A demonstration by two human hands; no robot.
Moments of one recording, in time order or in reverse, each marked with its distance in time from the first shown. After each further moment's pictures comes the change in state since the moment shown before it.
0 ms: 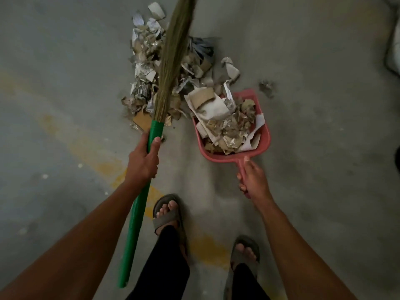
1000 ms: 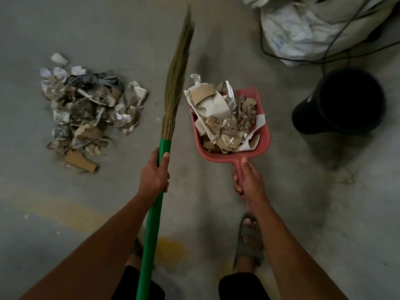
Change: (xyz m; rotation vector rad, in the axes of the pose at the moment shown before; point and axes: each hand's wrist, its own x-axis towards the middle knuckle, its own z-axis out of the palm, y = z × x) left_hand -0.132 0.173 0.210 0.029 -0.267 -0.015; right_hand -0.093 -0.019 -0.255 0.305 0.240 -0.018
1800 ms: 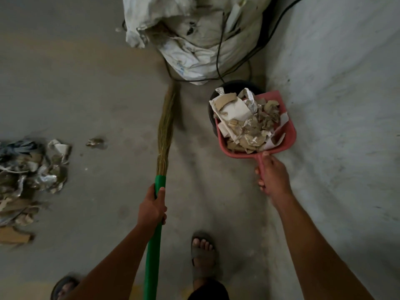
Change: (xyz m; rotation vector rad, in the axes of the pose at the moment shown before) left_hand -0.075 0.111 0.254 0.246 -0.197 -0.050; right_hand 0.043 -0.101 -0.348 -0.032 0.413 0.010
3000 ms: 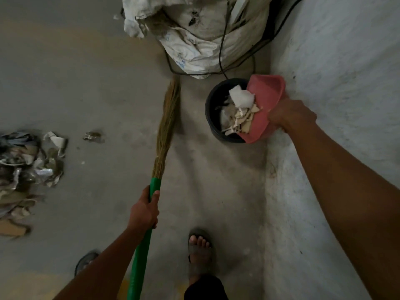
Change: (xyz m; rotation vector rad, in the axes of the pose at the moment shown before) left_hand 0.002 -0.012 -0.012 0.098 -0.053 -0.009; right_hand 0.089 -0.157 0.001 -1.066 0.062 -0.044
